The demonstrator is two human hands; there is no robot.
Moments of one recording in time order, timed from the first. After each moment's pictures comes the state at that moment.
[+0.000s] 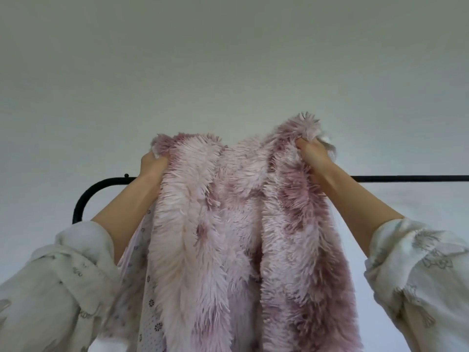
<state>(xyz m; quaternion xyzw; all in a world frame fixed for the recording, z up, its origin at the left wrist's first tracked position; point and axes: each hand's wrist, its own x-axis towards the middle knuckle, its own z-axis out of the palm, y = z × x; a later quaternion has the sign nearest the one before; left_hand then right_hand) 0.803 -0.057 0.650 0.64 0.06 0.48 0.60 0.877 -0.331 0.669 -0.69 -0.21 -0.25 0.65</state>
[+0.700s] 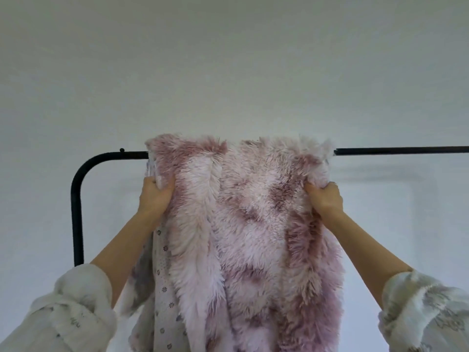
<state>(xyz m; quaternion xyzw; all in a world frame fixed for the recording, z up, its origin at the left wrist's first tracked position) 0.815 -0.050 0.545 0.70 0.13 0.45 0.54 0.937 -0.344 0.536 -0.76 -0.01 -0.23 0.60</state>
